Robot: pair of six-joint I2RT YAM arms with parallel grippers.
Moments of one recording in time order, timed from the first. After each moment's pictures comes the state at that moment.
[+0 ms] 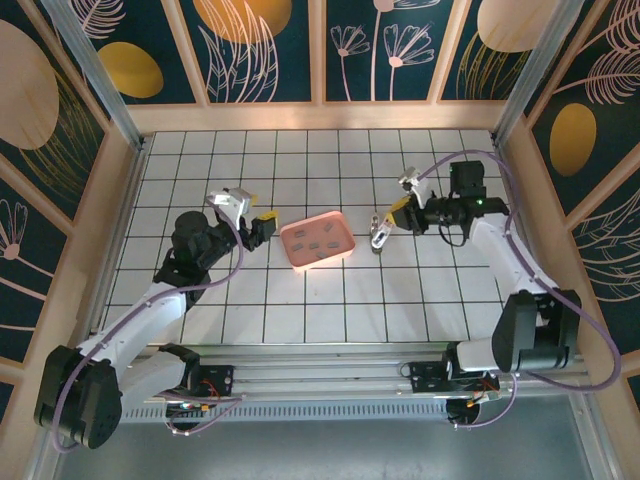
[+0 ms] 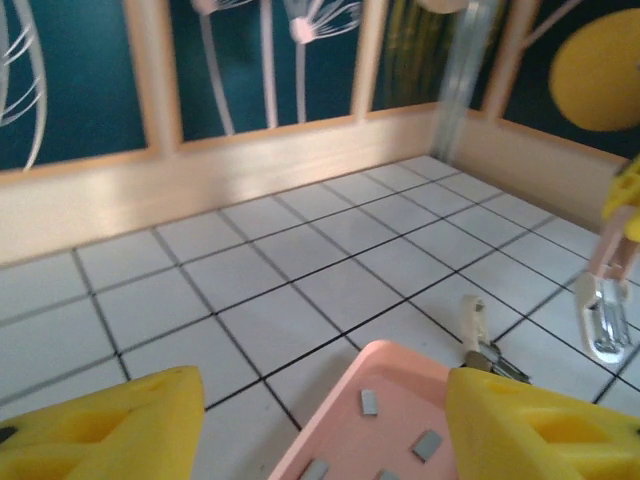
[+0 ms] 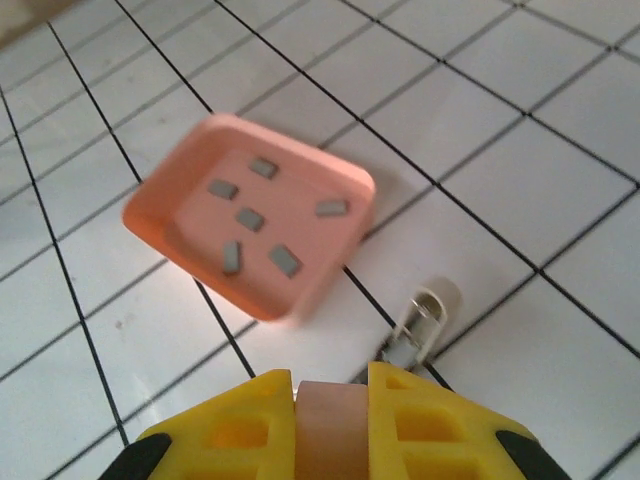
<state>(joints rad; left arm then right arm) -0.37 1.06 0.52 0.39 0.26 -0.12 0.03 1.45 1.10 -0.66 -0.81 -0.64</state>
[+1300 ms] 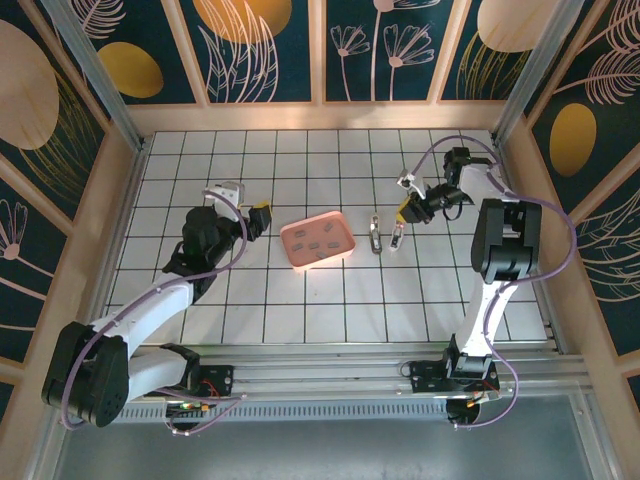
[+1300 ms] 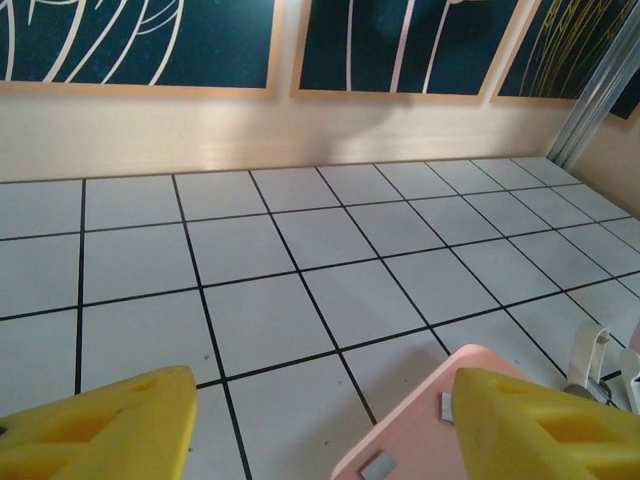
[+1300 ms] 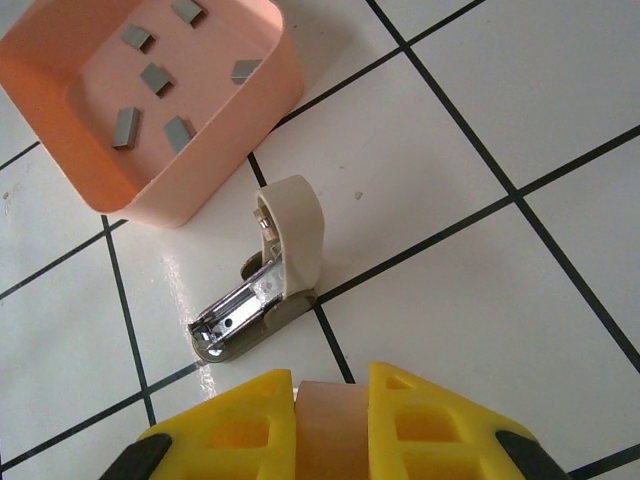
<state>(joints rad) -0.37 1.17 0.57 0.40 0.09 -0.18 -0.03 2.01 1.52 -0.98 -0.79 -1.08</state>
